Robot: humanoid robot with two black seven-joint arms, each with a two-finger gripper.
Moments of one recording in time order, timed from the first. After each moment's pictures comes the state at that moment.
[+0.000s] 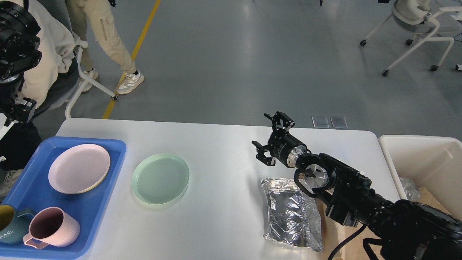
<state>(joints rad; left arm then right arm) -2.00 0.26 1.63 -0.96 0.43 -0.96 0.18 0.79 0.06 0.49 0.38 -0.02 0.29 0.13</state>
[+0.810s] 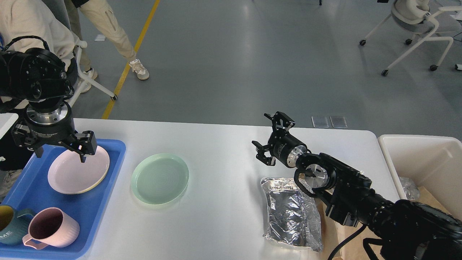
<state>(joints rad) -1.88 0.28 1.41 -1.04 0.04 -0.69 0.18 0.79 0.06 0.49 0.38 -0.02 0.29 0.13</state>
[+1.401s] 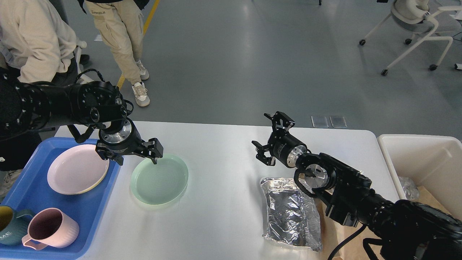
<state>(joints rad) -1.64 0.17 1.17 -0.89 -0.01 -0.63 0.18 0.79 0.06 0.49 0.39 -0.02 0.29 0.13</state>
